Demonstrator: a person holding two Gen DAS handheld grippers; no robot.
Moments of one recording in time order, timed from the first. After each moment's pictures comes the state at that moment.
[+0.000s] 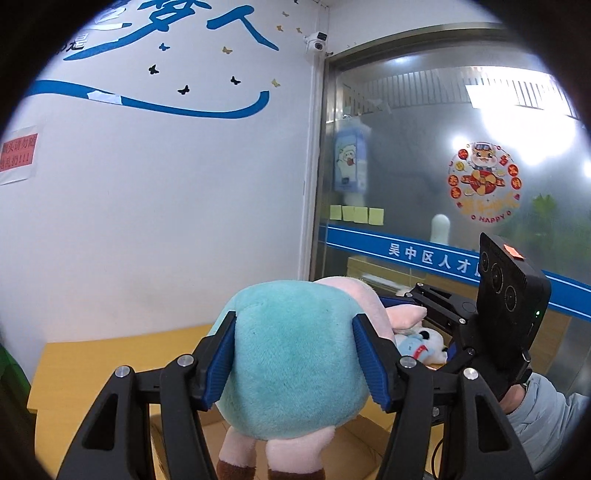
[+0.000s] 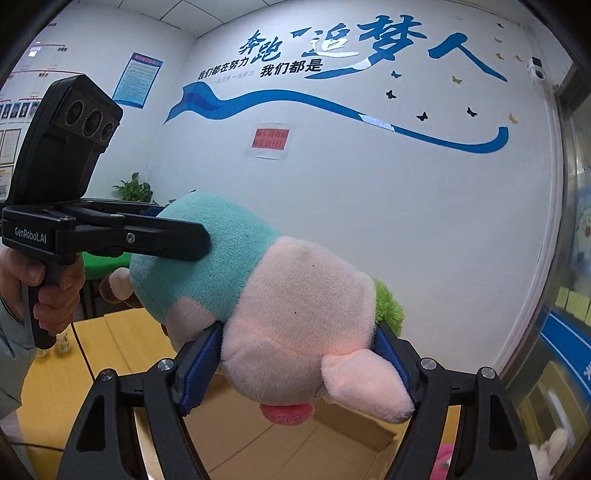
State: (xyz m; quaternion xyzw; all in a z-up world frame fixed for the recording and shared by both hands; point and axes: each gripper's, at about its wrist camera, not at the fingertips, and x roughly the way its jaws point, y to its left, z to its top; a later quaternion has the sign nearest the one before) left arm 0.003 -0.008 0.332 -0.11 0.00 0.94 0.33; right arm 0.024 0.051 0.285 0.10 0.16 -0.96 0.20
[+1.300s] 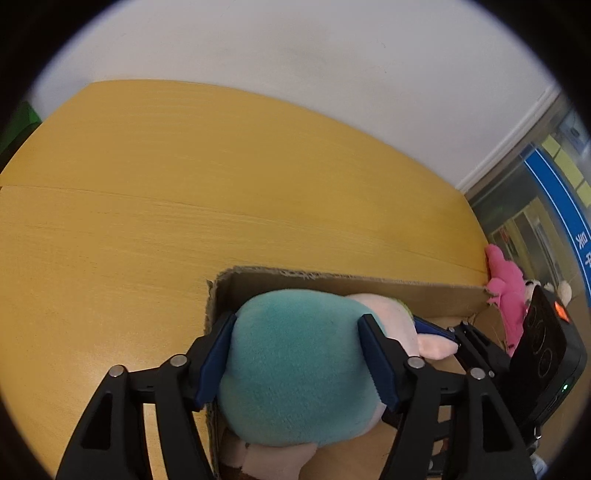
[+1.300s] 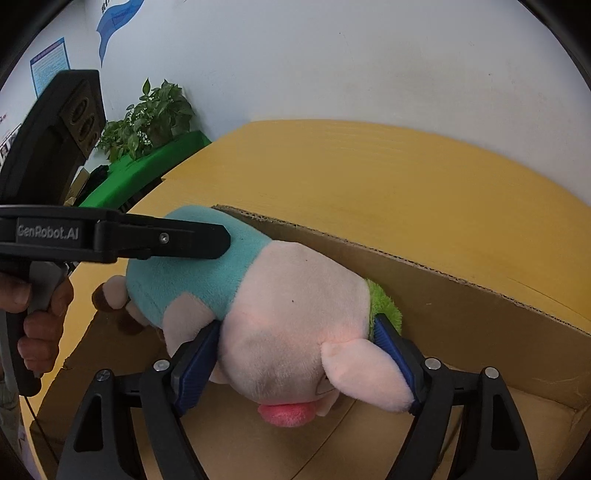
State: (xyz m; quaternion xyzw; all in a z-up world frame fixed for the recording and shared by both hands) left arm -0.291 -0.088 0.051 -0.50 -0.13 0.84 0.17; right arm -0.319 -0.015 -0.041 0.42 0.02 -0.87 0.25
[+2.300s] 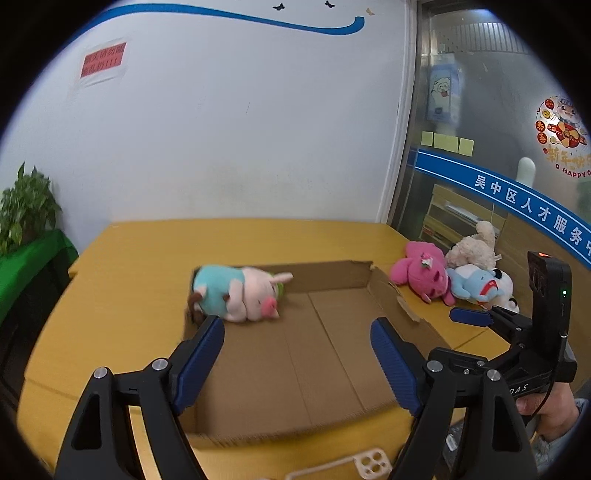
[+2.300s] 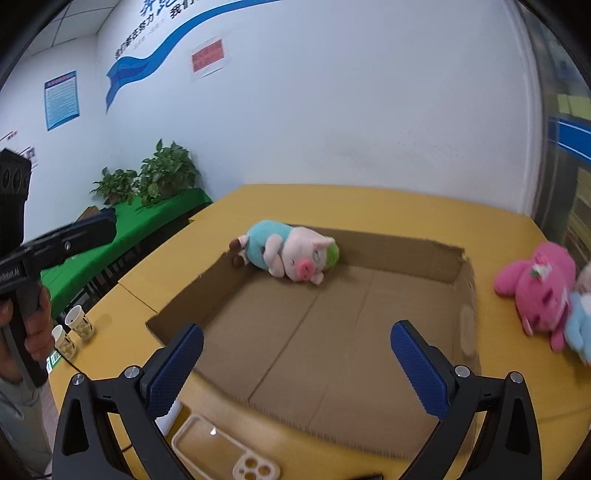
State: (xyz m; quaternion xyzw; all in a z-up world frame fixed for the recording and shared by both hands) left arm 0.007 -0.149 0.164 -0.26 -0.01 0.94 0.23; right arm 0.007 0.083 0.123 0.31 -0.01 -0.93 0.17
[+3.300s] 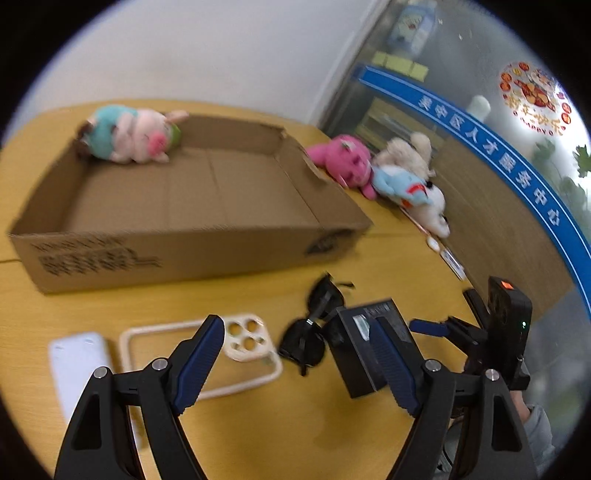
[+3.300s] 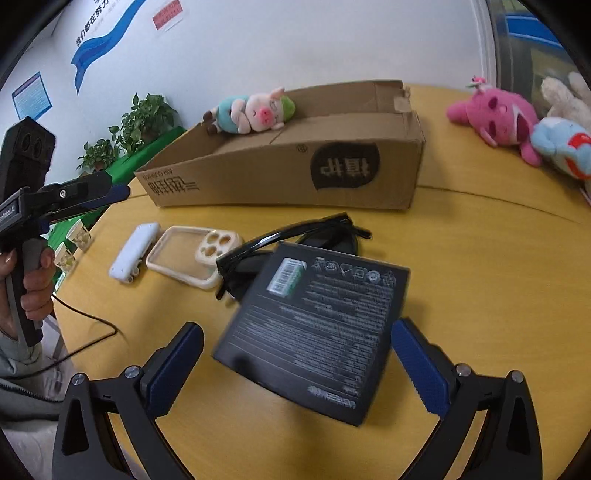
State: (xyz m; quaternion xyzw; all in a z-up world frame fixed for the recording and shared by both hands) left arm 0.071 -0.065 0.028 -0.42 -0.06 0.83 0.37; right arm 0.170 0.167 -0.019 0.43 -0.06 -0.89 0.15
